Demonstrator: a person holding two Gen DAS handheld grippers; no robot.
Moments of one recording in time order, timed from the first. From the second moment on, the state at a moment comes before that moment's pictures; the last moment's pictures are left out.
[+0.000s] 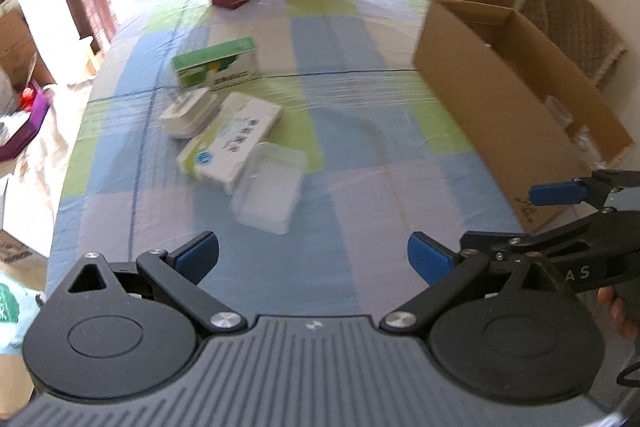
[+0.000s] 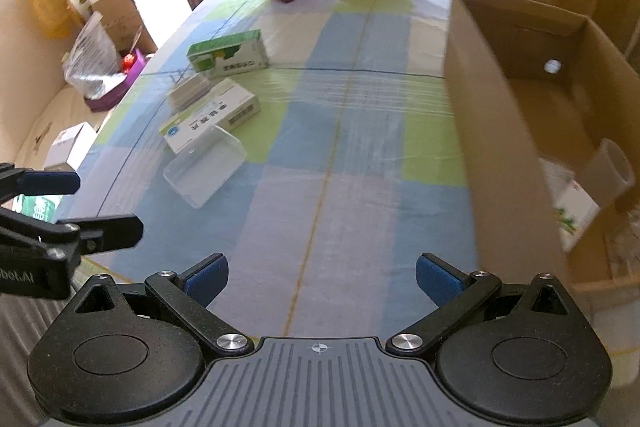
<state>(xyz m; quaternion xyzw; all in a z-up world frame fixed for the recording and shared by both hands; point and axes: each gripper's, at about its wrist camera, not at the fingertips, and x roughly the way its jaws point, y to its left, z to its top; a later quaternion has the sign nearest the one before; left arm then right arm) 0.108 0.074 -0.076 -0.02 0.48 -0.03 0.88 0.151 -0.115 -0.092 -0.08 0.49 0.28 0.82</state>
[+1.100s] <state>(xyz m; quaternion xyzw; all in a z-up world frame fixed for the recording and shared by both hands) 0.166 0.210 -0.133 -0.06 0.50 0.05 0.86 0.211 0.047 -0.186 -0.26 0.41 0.50 0.72</state>
